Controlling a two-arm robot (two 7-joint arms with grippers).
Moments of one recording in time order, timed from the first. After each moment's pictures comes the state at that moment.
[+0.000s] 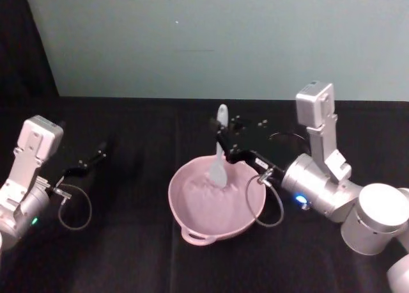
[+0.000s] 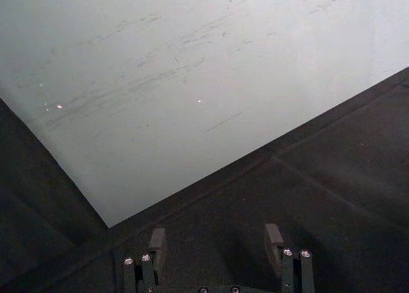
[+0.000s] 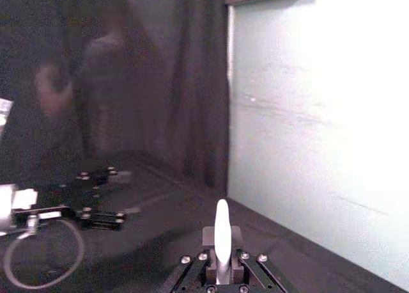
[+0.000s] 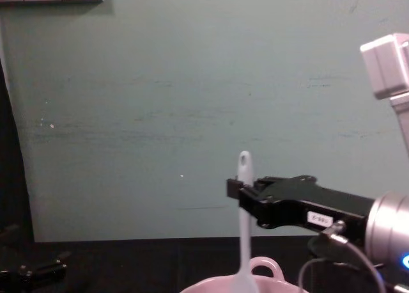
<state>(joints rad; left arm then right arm) -0.20 0.60 0.45 -1.41 -0.25 -0.12 0.03 0.31 0.32 -0.44 -1.46 0.33 -0.06 0.43</state>
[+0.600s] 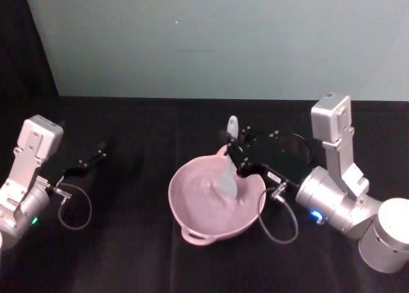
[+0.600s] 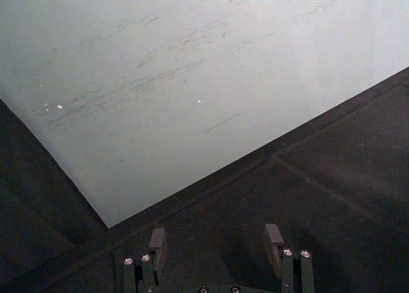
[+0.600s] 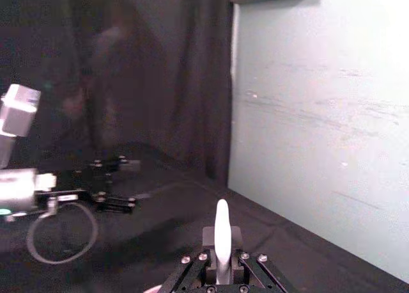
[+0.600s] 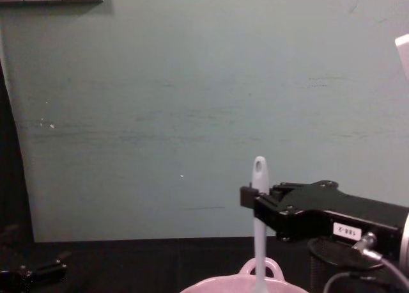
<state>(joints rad) -0.20 0.60 0.45 -1.41 -0.25 -0.12 0.03 0.22 0.38 -0.41 -1.58 0.32 -0.03 0.43</state>
